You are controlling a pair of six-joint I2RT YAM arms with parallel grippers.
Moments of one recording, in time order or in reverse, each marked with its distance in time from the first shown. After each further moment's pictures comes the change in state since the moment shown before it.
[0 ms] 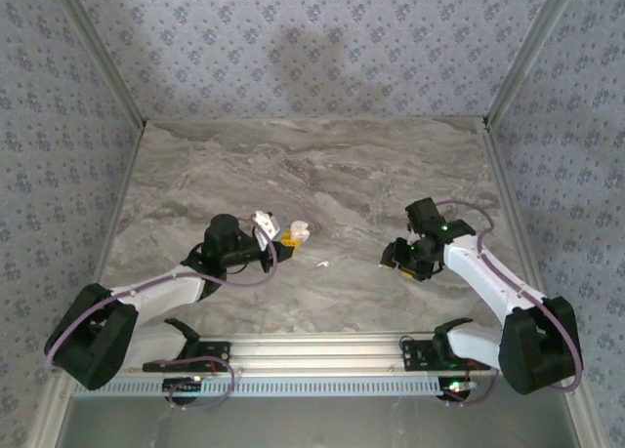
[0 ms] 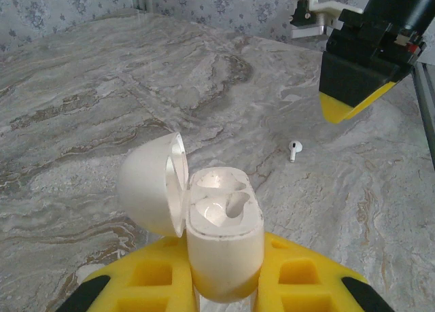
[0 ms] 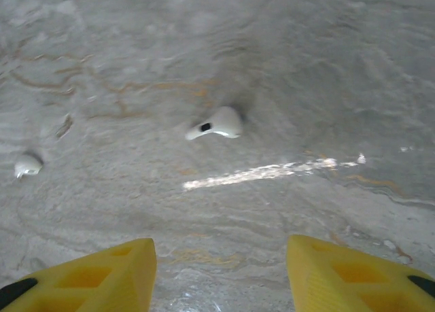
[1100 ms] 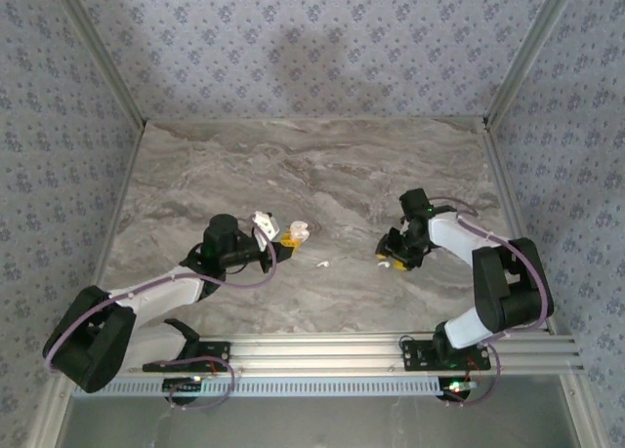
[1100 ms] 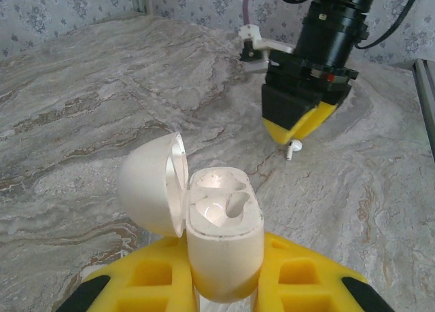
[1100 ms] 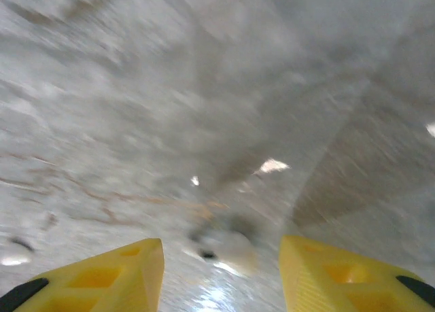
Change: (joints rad) left arm 0.005 -0.016 0.000 -0.016 0.000 0.020; right arm -0.050 0.330 0.081 0.203 -0.069 -0.017
